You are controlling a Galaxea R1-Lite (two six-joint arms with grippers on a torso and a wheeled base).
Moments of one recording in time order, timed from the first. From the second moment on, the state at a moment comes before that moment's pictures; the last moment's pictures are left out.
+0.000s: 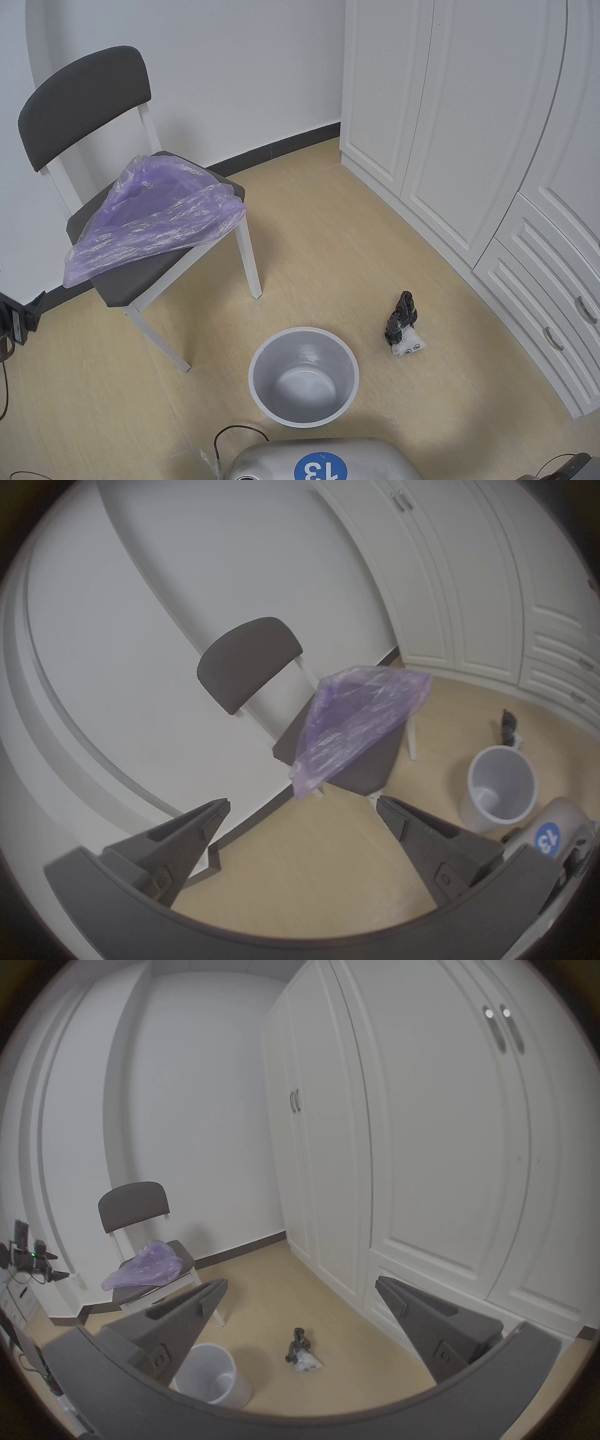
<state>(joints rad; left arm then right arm) 0.25 0.99 -0.55 -0.20 0.09 0.51 0.06 0.77 -0.59 -0.21 -0.02 0.12</state>
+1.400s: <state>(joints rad) 0.37 1.70 -0.66 -0.64 0.03 0.68 0.12 1.22 -0.65 -0.52 0.03 0.37</state>
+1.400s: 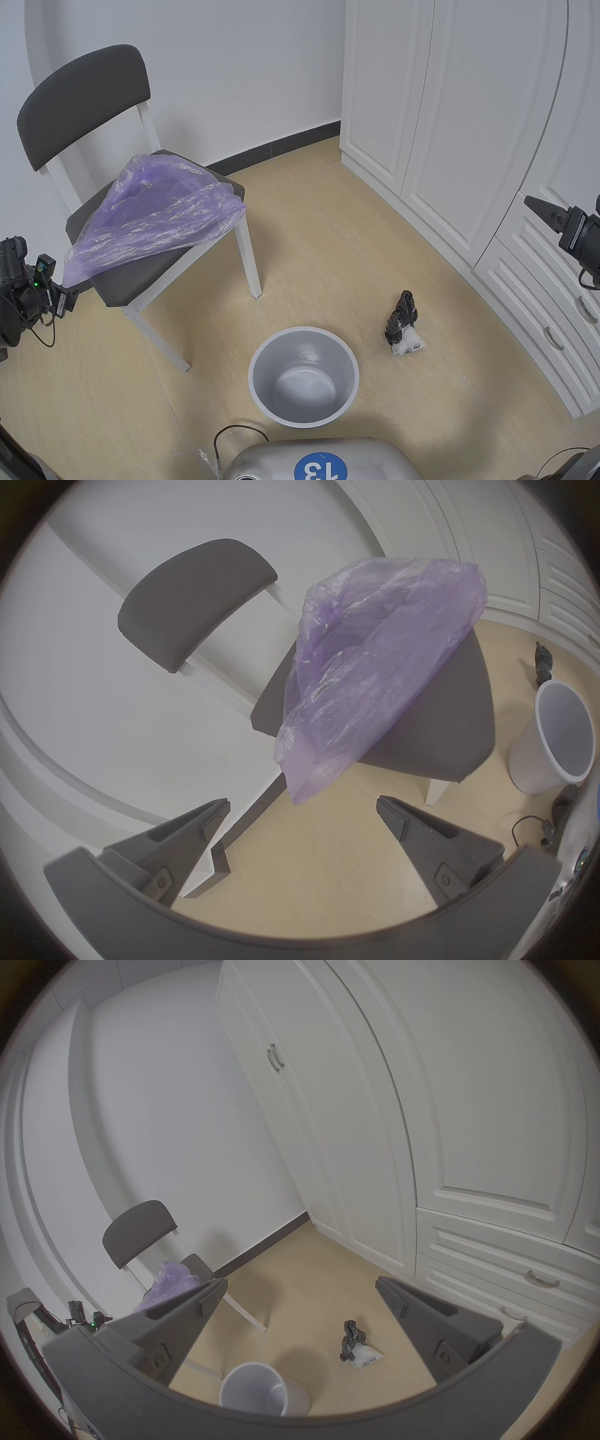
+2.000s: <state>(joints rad) 0.35 1.78 -0.78 -0.64 0.05 0.67 0.04 1.30 -0.65 -0.59 0.10 0.40</state>
